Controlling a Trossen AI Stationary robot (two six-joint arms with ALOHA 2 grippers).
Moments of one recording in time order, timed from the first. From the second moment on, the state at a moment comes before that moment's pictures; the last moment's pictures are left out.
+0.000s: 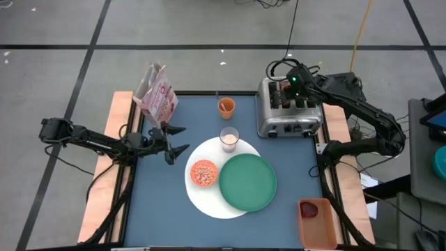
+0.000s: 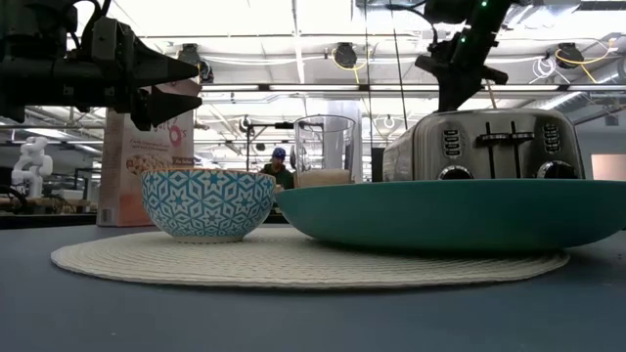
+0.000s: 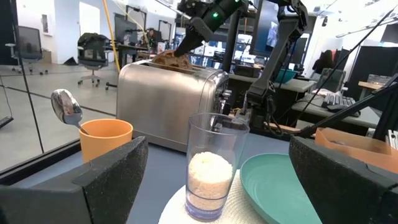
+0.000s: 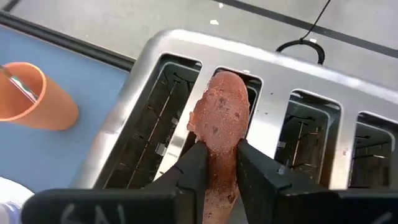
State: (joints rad) left arm -0.03 0.95 0.01 1.05 -0.26 -0.11; right arm -0.70 1.21 1.18 -0.91 0.31 0.40
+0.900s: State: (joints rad) left arm -0.03 0.95 0.01 1.05 -0.26 -0.11; right arm -0.69 0.85 1.18 -0.76 0.07 0.41
